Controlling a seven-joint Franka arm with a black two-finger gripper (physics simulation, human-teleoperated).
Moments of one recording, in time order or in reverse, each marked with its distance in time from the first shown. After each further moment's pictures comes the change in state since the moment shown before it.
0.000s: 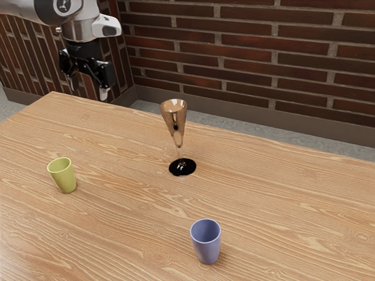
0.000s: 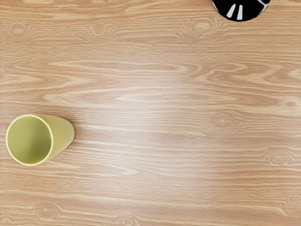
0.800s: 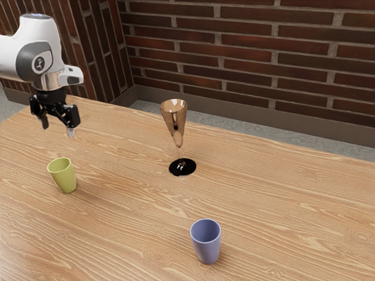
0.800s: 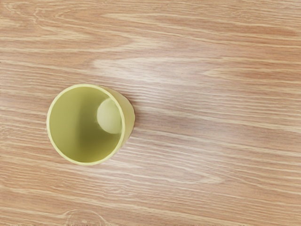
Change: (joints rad) arm 0.080 -0.027 0.220 -0.398 0.008 0.366 0.148
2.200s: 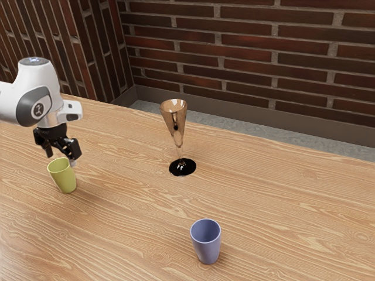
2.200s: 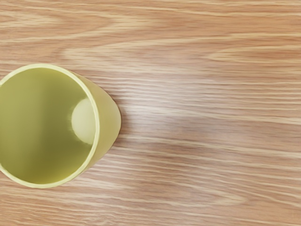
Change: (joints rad) arm -0.044 -0.016 0.069 -0.277 0.018 0.333 0.038
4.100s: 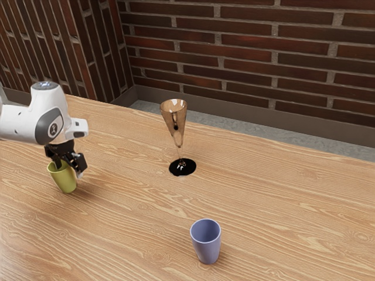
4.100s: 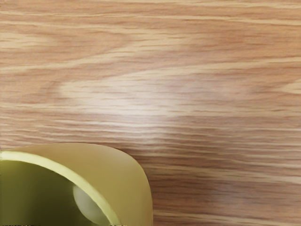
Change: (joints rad) arm 0.050 0.258 0.013 0.074 -0.085 0.200 0.133
